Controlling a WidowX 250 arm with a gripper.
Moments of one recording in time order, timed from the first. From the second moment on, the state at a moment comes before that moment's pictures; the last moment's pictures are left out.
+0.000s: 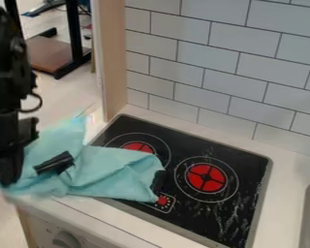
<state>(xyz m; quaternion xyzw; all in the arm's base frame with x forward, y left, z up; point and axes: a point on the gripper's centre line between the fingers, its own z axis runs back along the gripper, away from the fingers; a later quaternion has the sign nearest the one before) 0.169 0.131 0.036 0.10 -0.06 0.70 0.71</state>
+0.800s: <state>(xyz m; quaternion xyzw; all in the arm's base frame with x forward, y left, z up) 0.178 0.133 0.031 0.10 -0.04 0.74 0.66</state>
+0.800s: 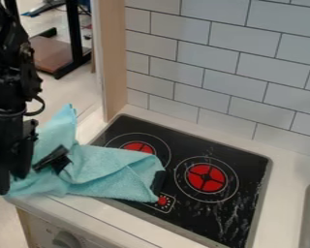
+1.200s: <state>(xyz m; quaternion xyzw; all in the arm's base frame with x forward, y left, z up) 0.190 0.126 0.066 0.06 -0.07 0.74 0.67</state>
